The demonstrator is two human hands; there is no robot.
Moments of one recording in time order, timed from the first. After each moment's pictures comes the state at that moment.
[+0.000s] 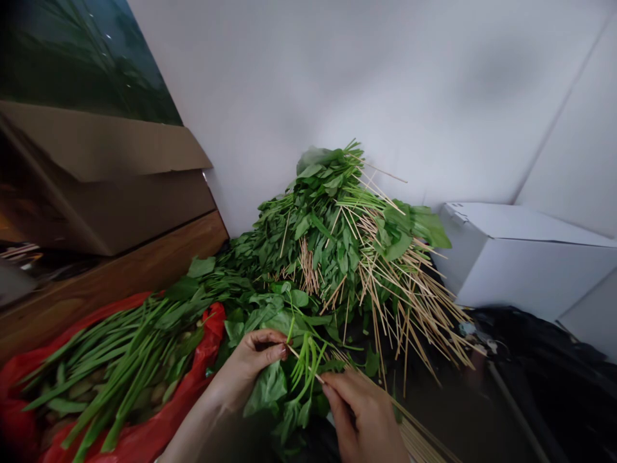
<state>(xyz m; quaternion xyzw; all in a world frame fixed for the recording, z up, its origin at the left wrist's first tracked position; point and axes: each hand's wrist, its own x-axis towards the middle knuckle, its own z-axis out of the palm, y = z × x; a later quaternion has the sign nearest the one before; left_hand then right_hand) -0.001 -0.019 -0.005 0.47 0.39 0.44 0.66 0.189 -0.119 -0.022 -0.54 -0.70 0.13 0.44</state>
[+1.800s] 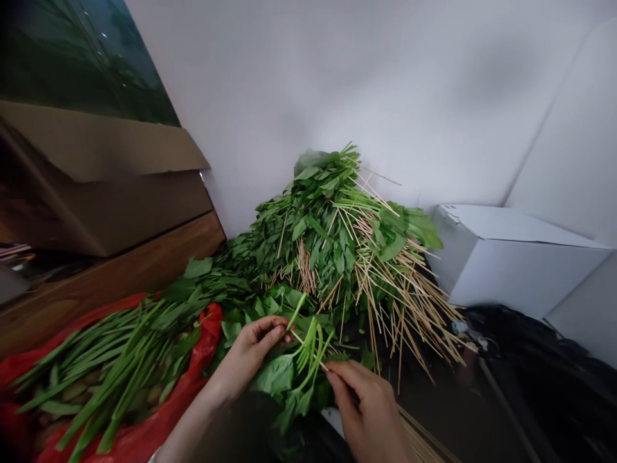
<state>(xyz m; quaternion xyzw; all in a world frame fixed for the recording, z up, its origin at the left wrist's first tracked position) 0.007 -0.012 0.011 0.61 0.37 0.41 0.57 0.198 -0.118 -0.014 -0.56 -0.66 0.18 0.46</state>
